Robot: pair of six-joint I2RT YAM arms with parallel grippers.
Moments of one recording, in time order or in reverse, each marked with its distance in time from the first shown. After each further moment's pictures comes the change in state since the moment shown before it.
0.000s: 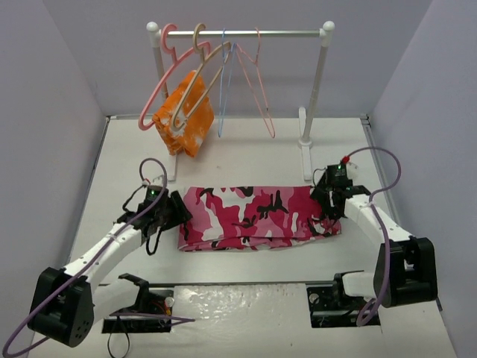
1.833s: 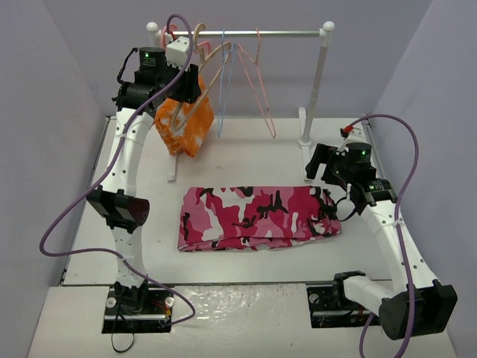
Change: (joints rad) left arm 0.101 0.946 2.010 -0.606 0.216 0.795; right arm 0.002 -0.225 0.287 -0.099 -0.225 -0.358
